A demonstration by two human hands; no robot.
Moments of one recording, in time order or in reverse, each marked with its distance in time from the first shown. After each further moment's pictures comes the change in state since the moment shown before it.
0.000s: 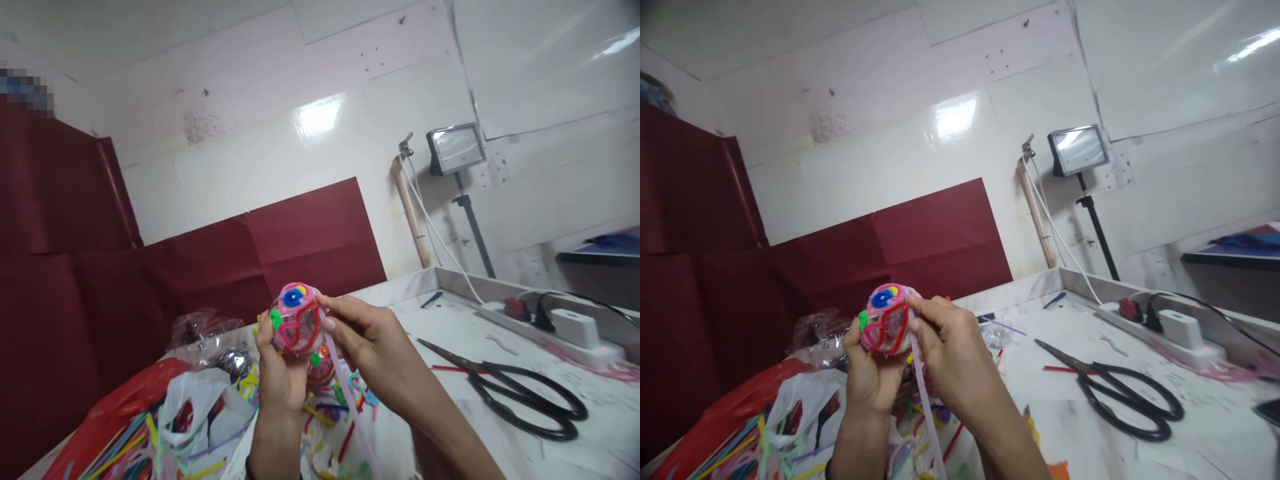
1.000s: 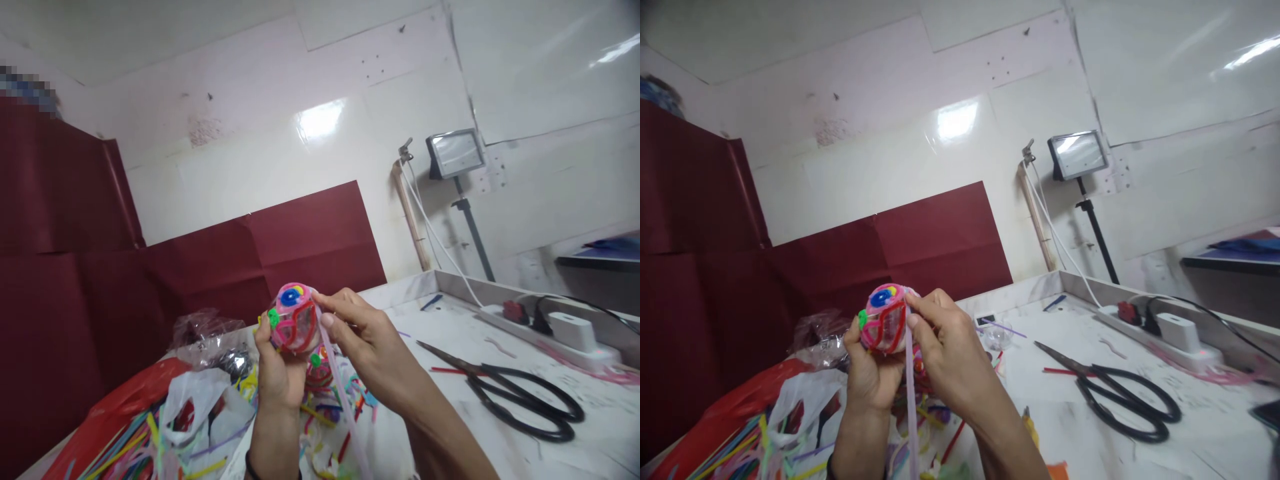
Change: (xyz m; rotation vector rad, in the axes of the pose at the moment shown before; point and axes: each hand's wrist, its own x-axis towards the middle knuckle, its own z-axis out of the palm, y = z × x) left_hand -0.002 0.008 0.007 -0.043 0.055 -0.069; right_hand 0.001 -0.004 0.002 0.029 -0.006 -0.060
